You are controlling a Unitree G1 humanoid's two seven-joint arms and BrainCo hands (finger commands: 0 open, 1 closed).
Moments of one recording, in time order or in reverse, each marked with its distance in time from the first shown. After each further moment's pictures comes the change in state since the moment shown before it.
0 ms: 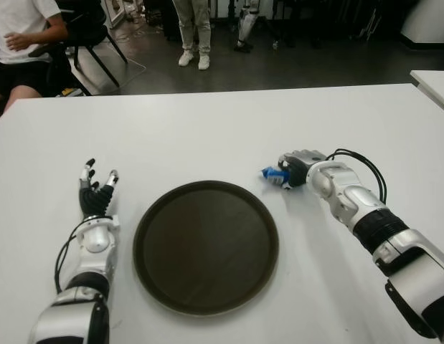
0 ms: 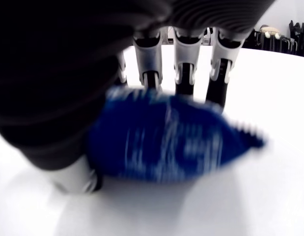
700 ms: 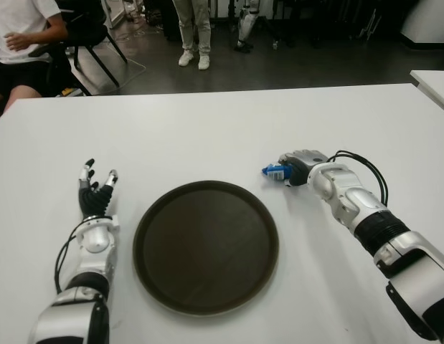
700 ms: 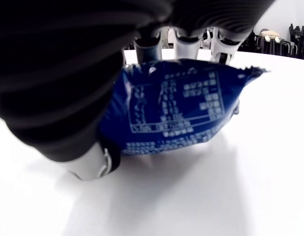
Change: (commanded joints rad) left arm 0.001 -0.001 0.002 -0.003 -0.003 -0.006 -0.004; right arm 0.005 0.004 -0.013 0.011 0.006 -0.013 -0.042
